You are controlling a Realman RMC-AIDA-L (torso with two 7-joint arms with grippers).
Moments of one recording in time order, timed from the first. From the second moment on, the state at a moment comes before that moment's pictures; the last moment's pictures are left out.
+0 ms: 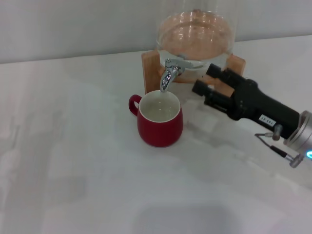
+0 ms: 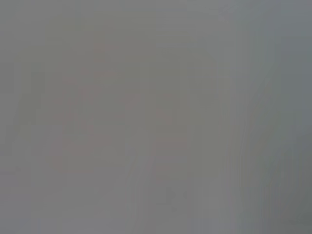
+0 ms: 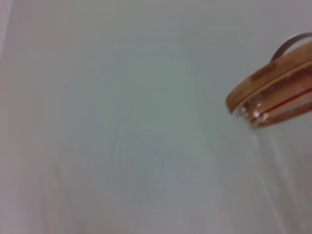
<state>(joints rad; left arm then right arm) -0.34 -2.09 2.17 0.22 -0.78 1.21 -0.01 0.34 2.01 -1.69 -0.37 -0.43 -1.48 0.93</state>
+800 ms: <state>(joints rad) -0.34 -2.08 2.16 0.21 -0.79 1.21 0.00 0.32 1.99 -1.43 -0.36 -0.44 -1.47 0.91</state>
